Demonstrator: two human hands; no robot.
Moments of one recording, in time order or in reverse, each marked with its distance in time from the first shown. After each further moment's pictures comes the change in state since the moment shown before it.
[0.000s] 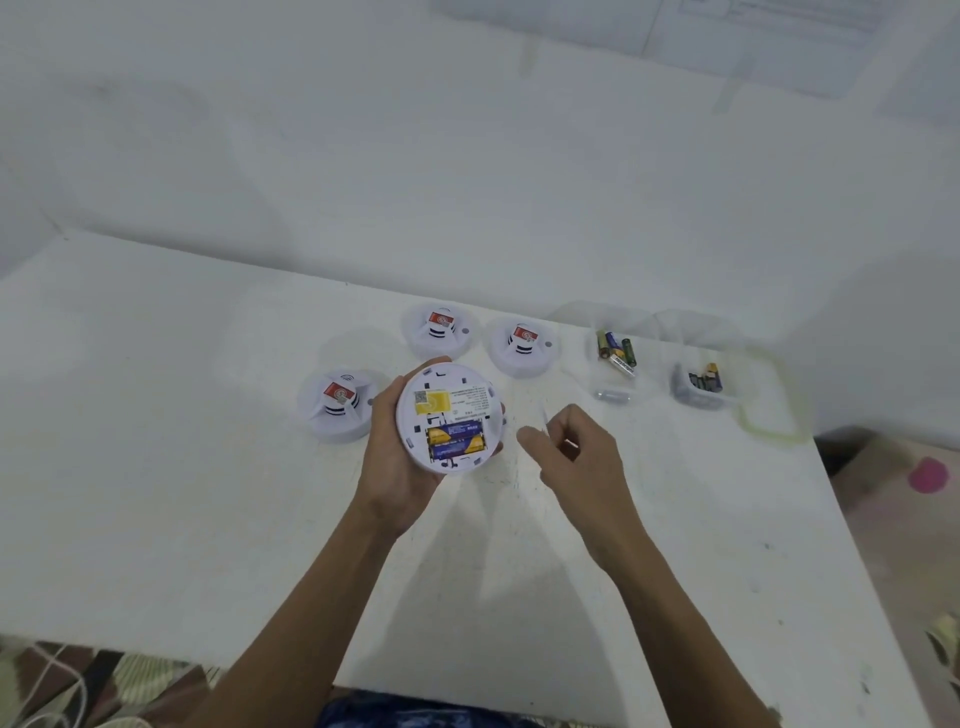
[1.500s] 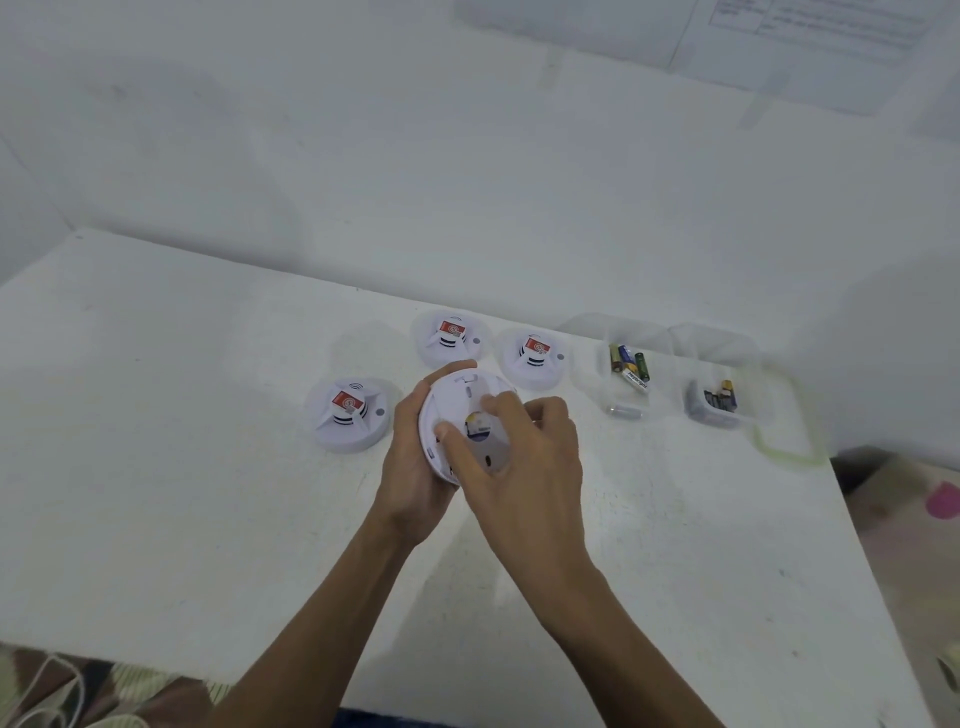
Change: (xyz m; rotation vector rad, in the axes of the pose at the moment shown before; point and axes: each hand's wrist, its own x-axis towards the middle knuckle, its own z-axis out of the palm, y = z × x) left_hand -0.004 0.012 0.024 0.142 0.033 0.029; right_hand -0.008 -0.045 0.054 -0.550 0.137 -0.266
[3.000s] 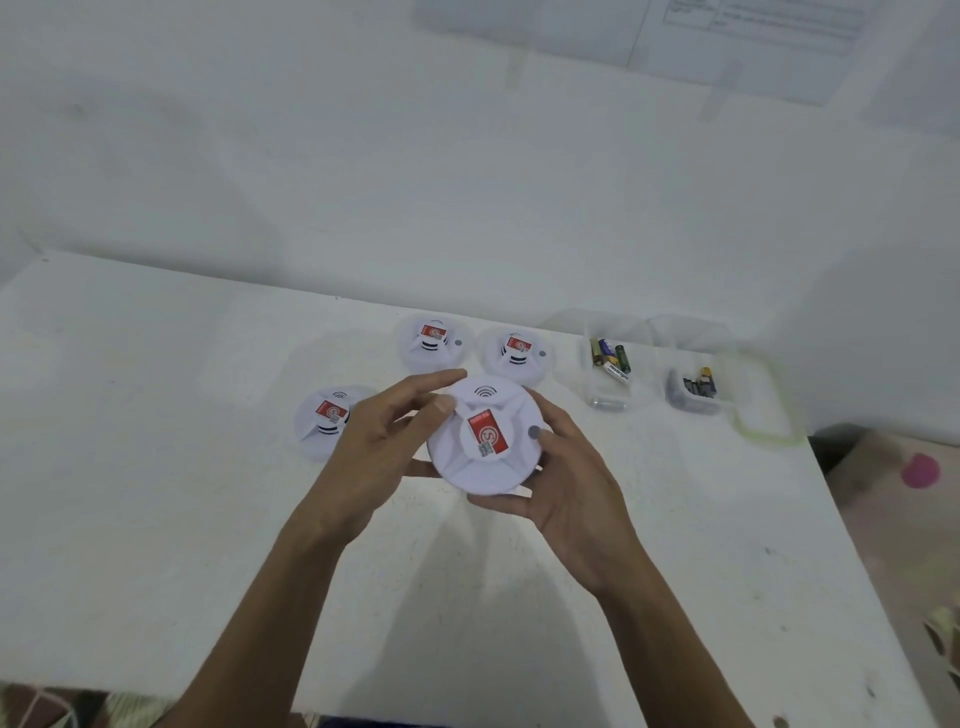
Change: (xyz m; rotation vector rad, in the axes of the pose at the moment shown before) left_hand -0.004 0.046 -0.009 0.527 -0.101 0.010; right_hand 0.004 0.055 -0.020 1.384 -0.428 0.459
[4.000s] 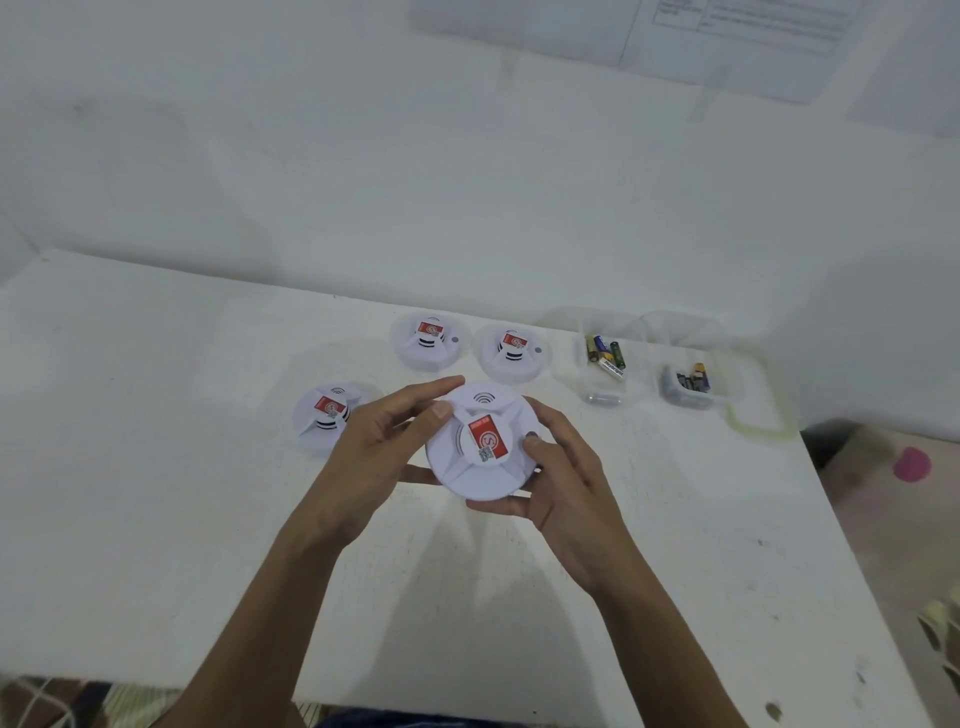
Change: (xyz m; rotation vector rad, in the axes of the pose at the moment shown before) left_hand -0.012 0.000 0.004 -0.029 -0.013 -0.015; right_hand -0.005 0.014 -0.007 -0.112 0.094 -0.139
